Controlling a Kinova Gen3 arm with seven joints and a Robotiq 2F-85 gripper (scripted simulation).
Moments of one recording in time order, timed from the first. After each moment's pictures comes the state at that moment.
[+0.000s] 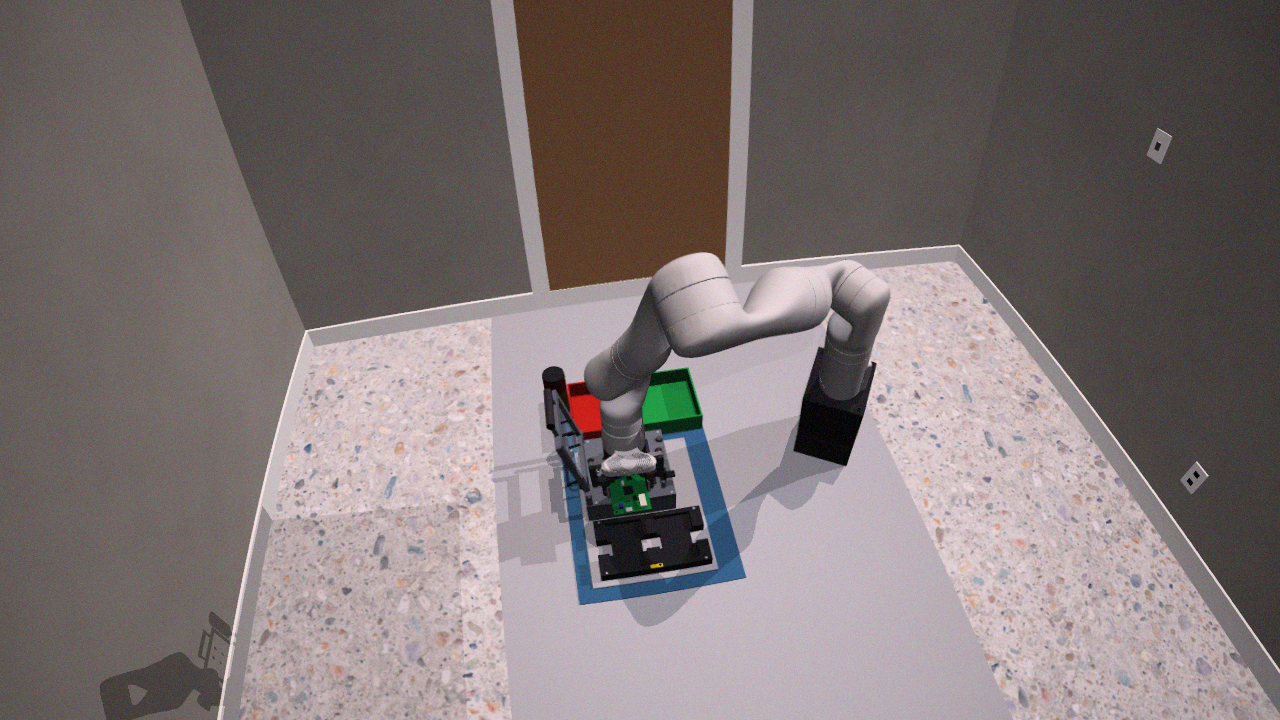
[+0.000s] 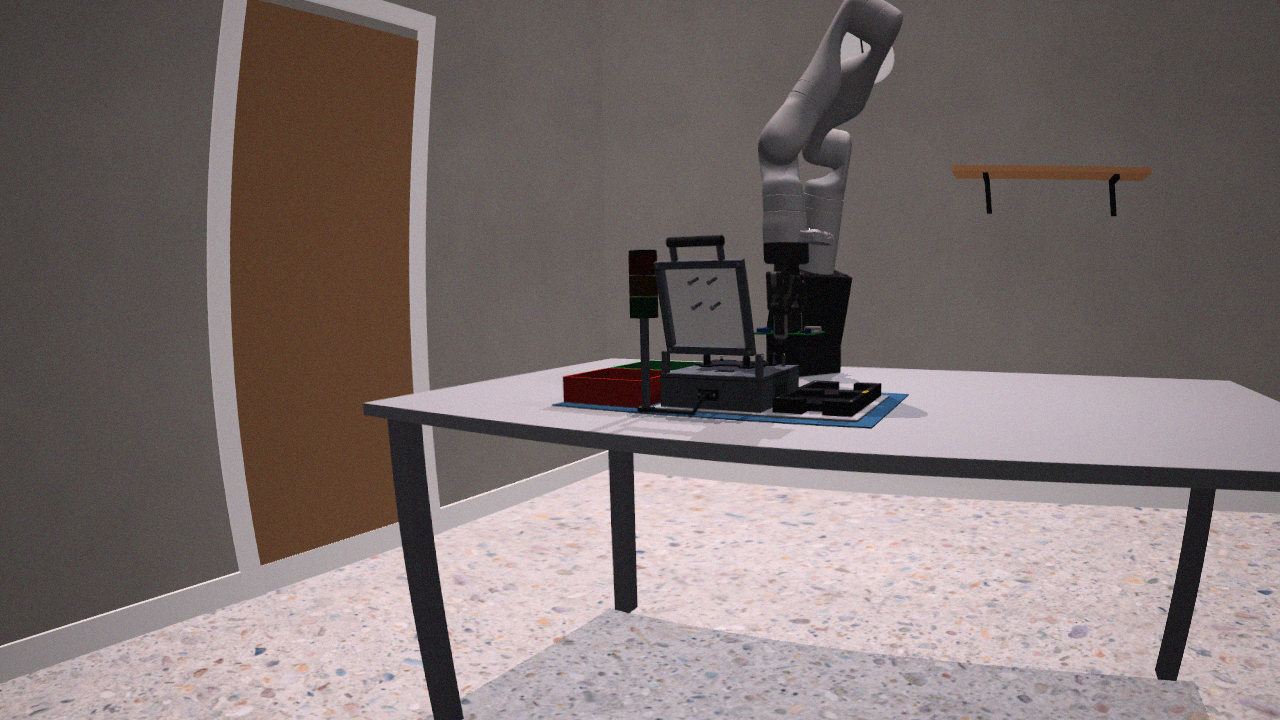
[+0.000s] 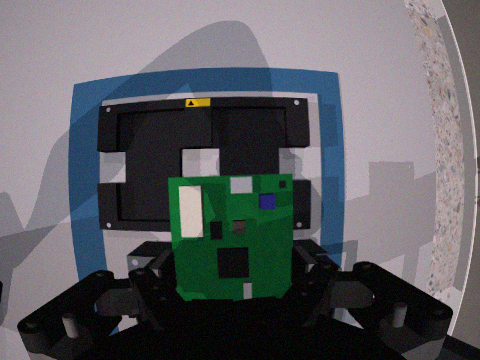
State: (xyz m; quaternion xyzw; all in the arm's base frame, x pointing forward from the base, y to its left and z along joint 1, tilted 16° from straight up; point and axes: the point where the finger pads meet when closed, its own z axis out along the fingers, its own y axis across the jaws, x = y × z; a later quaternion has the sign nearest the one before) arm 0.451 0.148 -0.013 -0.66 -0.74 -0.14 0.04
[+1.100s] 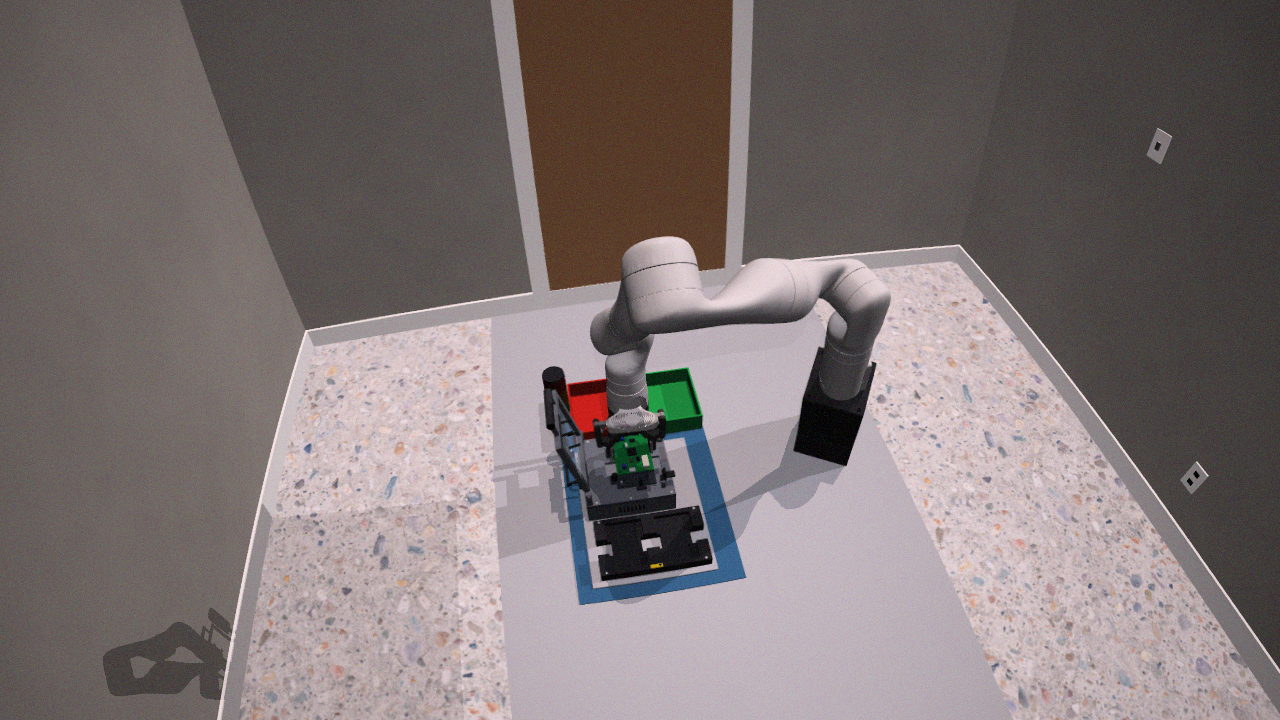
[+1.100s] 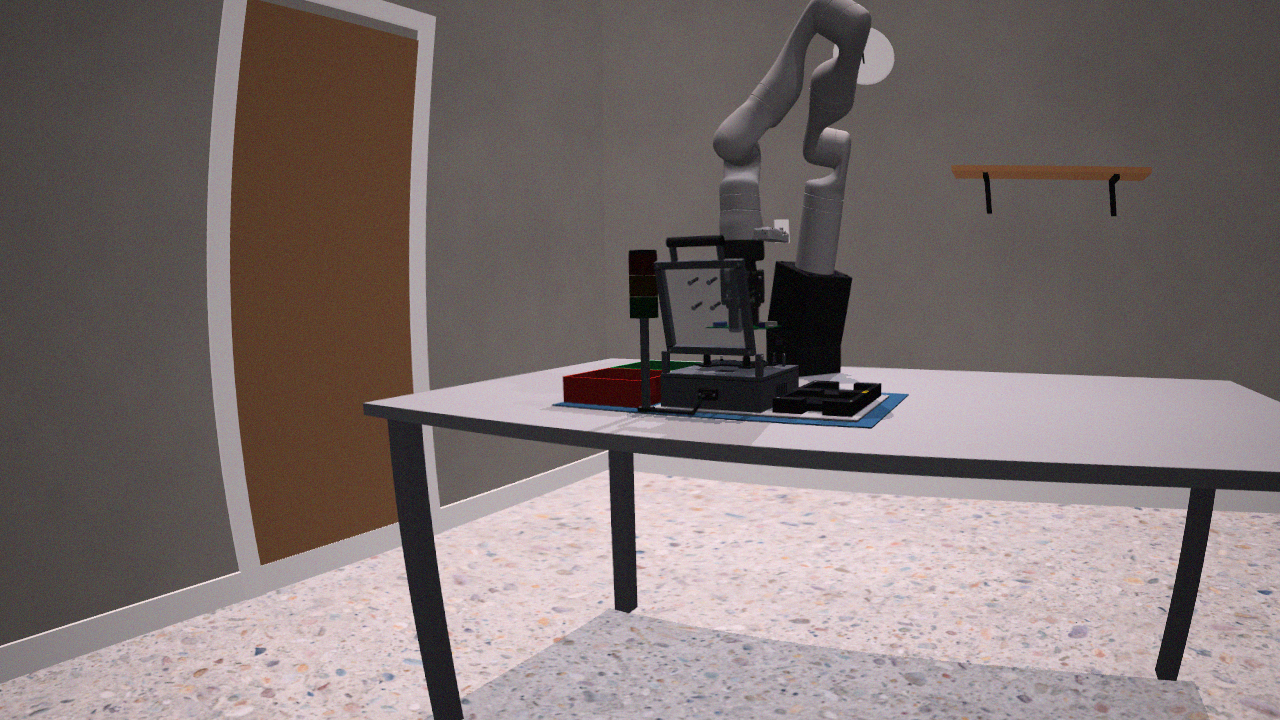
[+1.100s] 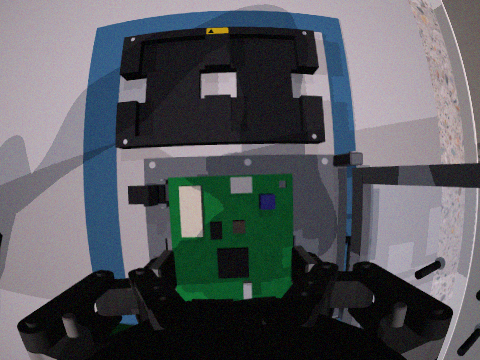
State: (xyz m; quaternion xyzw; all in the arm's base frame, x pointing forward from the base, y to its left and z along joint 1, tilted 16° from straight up) arm 0.439 0.061 -0.030 -0.67 -0.73 -0.14 0.04
